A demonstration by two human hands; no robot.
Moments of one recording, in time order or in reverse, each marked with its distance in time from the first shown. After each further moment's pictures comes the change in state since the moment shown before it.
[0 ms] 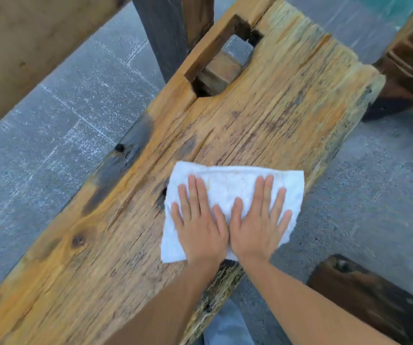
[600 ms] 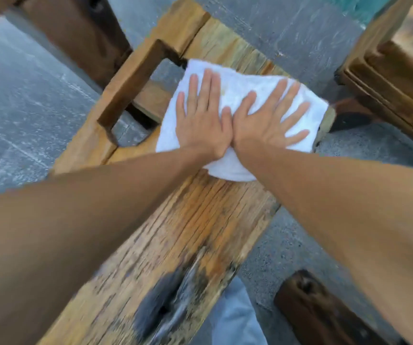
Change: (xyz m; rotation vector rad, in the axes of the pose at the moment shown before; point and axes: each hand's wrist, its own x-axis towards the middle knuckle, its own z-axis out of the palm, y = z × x) left_hand 0.277 0.213 0.013 0.058 -0.023 0.343; right_hand 0.340 -0.034 -0.065 0.037 0.342 0.382
